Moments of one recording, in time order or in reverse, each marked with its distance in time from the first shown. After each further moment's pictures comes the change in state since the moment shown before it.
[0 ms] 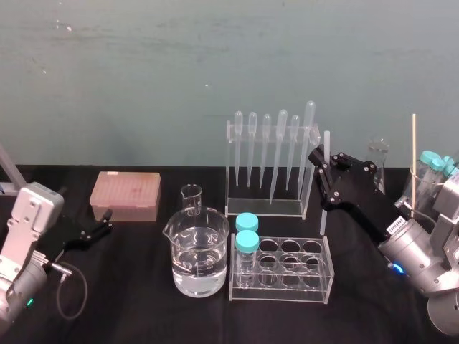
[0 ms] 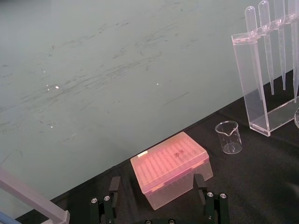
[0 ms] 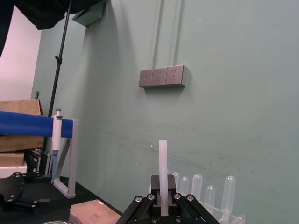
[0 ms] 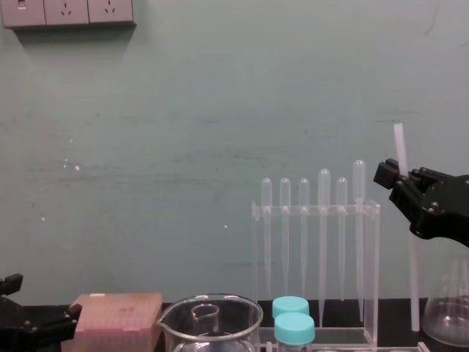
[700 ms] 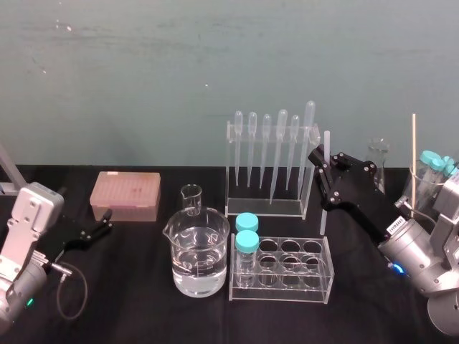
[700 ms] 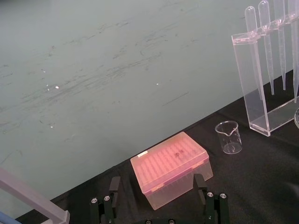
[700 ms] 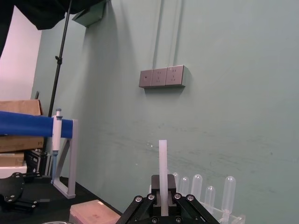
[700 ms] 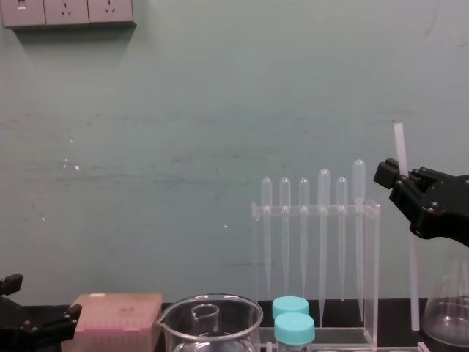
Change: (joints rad) left arm 0.000 0.000 0.000 0.000 0.000 0.000 0.000; right arm 0.000 0.000 0.000 0.000 0.000 -0.001 0.000
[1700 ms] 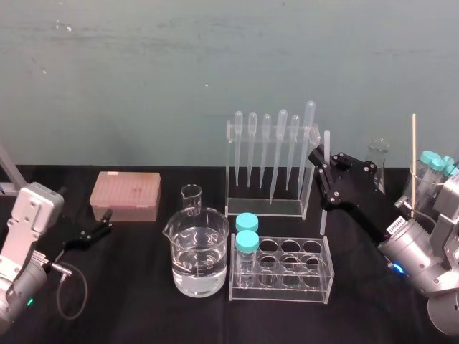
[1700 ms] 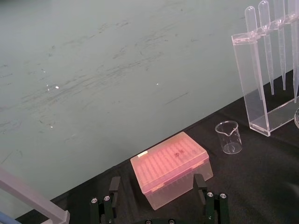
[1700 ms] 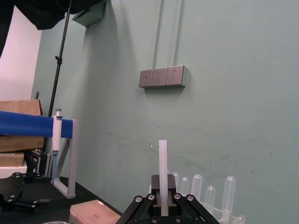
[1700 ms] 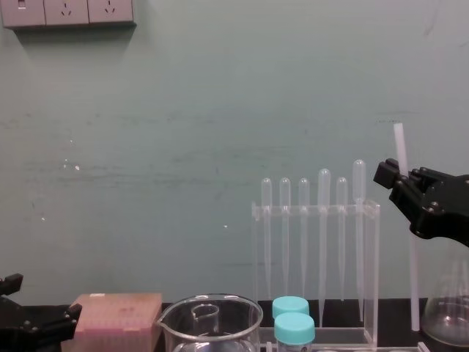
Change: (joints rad) left arm 0.000 0.000 0.000 0.000 0.000 0.000 0.000; right arm 0.000 0.000 0.000 0.000 0.000 0.000 0.000
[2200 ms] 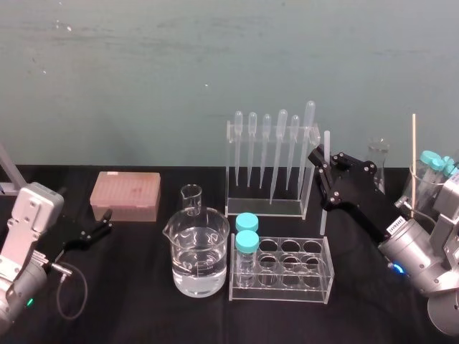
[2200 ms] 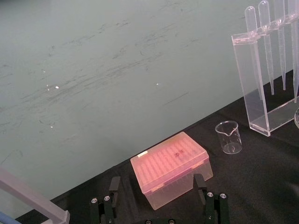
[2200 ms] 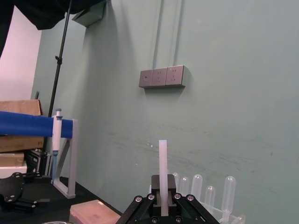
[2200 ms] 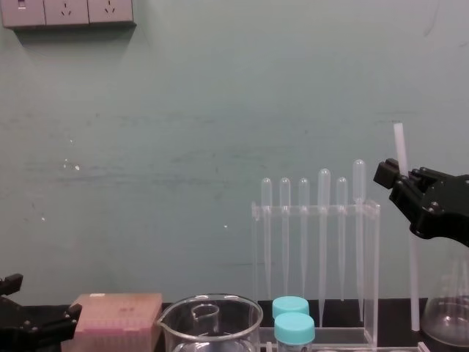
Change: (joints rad) left arm 0.000 0.000 0.000 0.000 0.000 0.000 0.000; right arm 0.000 0.000 0.000 0.000 0.000 0.000 0.000
